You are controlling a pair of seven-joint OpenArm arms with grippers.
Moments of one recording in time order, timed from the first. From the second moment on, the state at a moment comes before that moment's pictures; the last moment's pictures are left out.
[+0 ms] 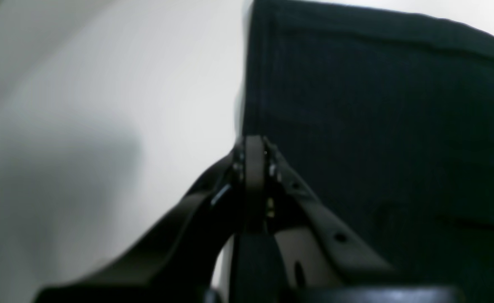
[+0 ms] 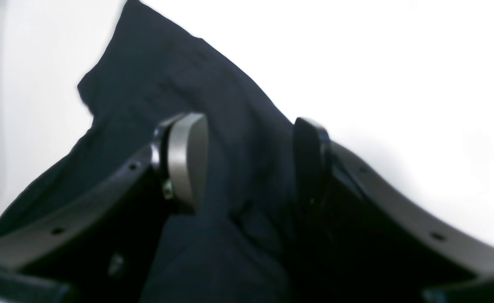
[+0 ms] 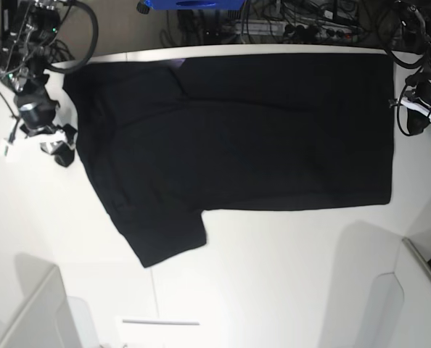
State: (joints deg) left arm 21.8 -16.8 -46.9 102.3 -32.4 -28.2 48.4; right arm -17.4 11.7 24.0 107.1 45.7 -3.9 -44.8
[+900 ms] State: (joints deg) left arm 6.4 -26.5 -32.6 84.5 -28.7 -28.2 48.4; right arm 19.3 18.9 -5.3 65.5 45.7 -4.0 -39.3
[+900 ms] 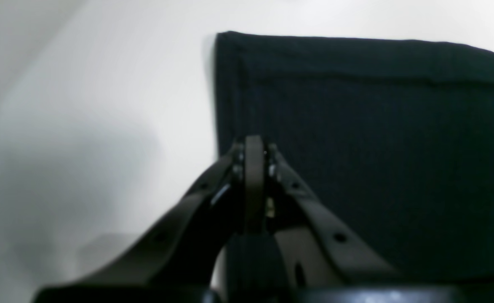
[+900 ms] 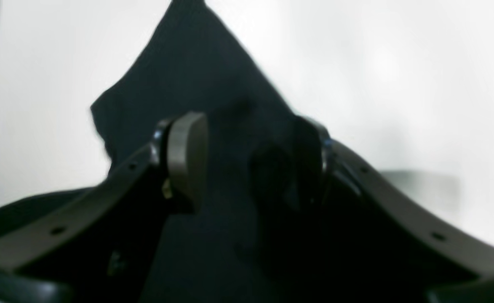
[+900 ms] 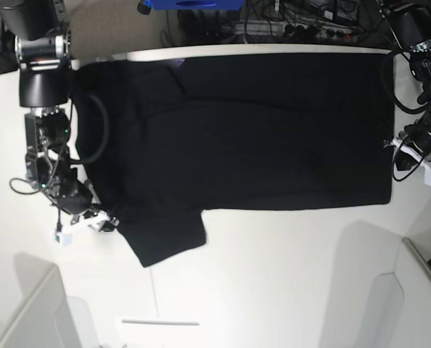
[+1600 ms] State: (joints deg) left arm 2.8 -23.5 -32.9 84.0 -14.4 -28.5 48.4; right arm 41.2 16.0 -27.8 26.7 46.0 4.4 -25.5
